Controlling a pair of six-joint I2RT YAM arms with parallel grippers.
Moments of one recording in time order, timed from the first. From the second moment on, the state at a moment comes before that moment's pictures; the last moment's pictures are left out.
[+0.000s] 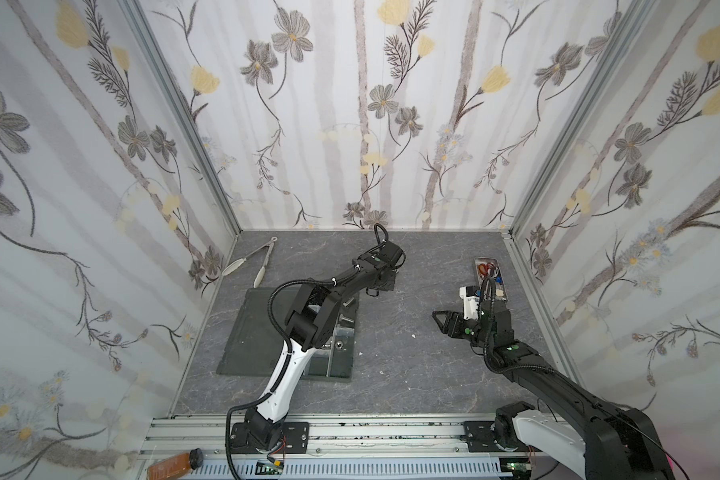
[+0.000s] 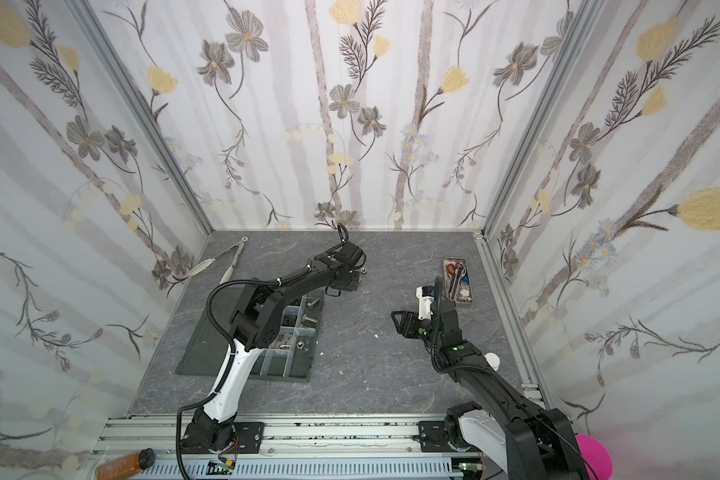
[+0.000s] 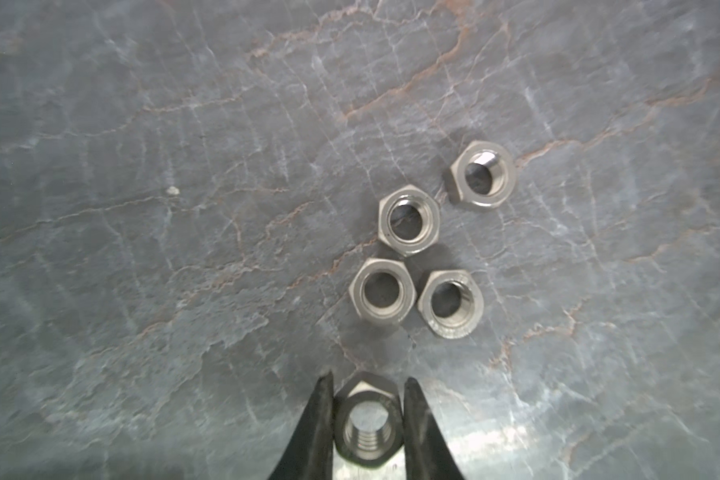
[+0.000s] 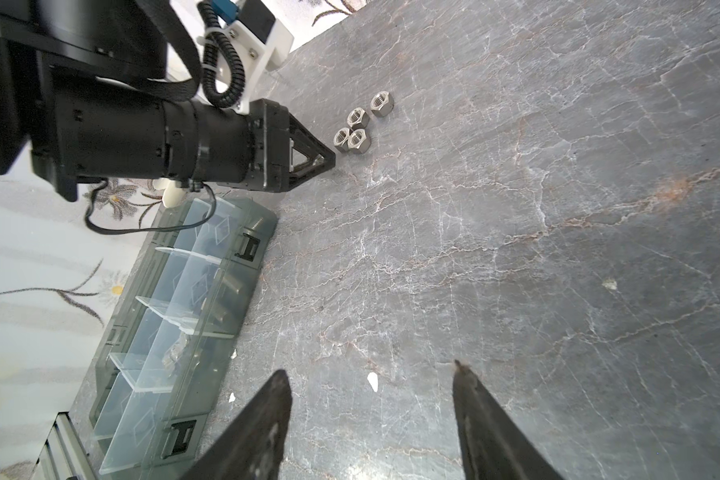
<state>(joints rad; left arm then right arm) -0.66 2.34 1.94 -0.68 -0.16 -0.42 0.29 1.04 0.40 0.09 -0.33 0.50</state>
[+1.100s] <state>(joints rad) -0.74 1.51 1.08 -0.51 -0.15 -0.47 0.38 1.14 0.52 0.06 -0.39 0.53</state>
